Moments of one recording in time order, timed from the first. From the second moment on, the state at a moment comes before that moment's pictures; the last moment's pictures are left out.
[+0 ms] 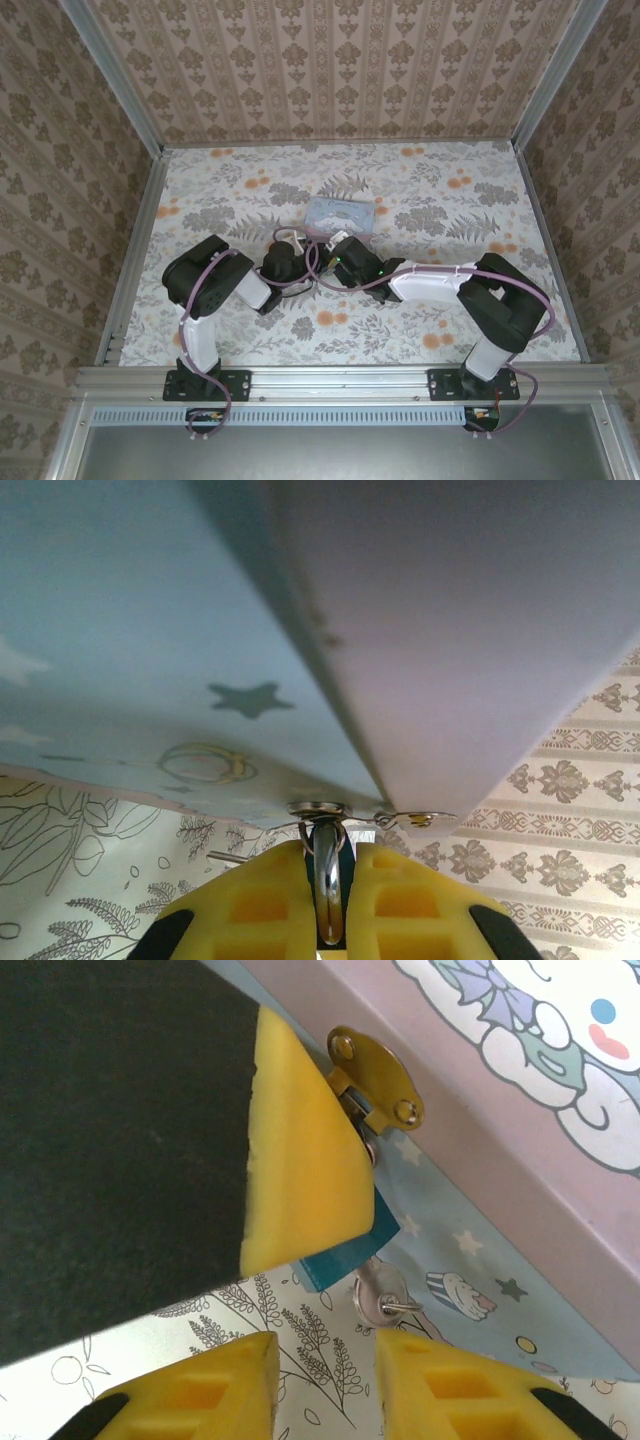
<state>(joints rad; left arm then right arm) -0.72 1.93 0.52 1.18 0.32 -1.43 0.82 1.67 0.84 -0.04 0.36 0.05</state>
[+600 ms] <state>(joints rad) -0.72 1.94 0.52 1.18 0.31 -1.43 0.77 1.69 0.87 -0.07 0.30 0.07</state>
